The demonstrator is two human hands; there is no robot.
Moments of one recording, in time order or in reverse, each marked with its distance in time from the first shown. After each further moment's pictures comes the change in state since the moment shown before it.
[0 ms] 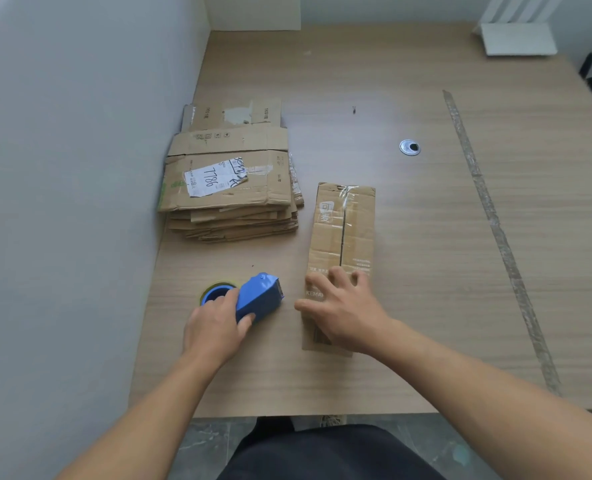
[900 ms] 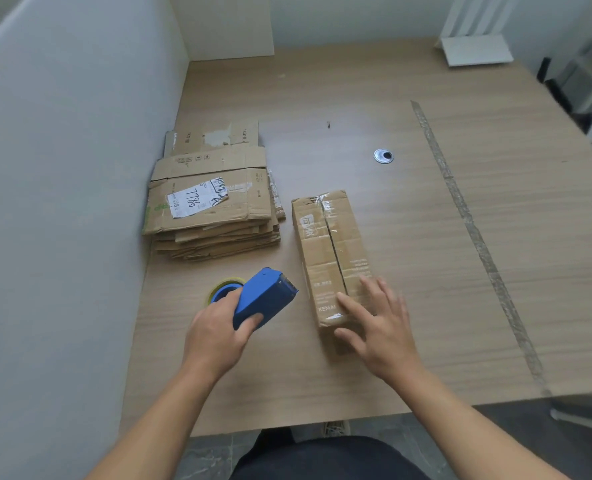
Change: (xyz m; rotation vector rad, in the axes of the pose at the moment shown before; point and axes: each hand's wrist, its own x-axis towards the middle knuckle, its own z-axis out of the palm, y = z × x) left_hand -0.012 0.034 -0.028 -0.343 0.140 0.121; right_hand -0.080 0.019 0.010 0.329 0.168 0.519
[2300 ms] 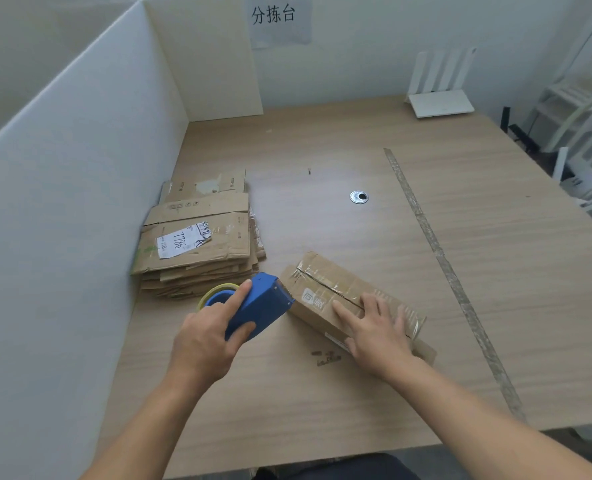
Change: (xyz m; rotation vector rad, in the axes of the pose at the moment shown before) left_hand 0.010 0.065 -0.022 0.142 0.134 0.301; right_hand 0.037 0.031 -0.055 -0.246 -0.324 0.139
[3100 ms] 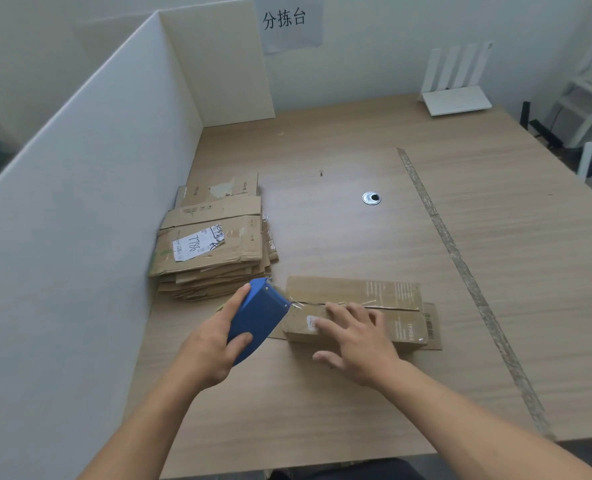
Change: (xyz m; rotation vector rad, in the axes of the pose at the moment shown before) left_hand -0.001 -0.015 -0.011 -0.199 -0.301 -0.248; right_hand 0.009 -0.030 0.019 0.023 0.095 -0.240
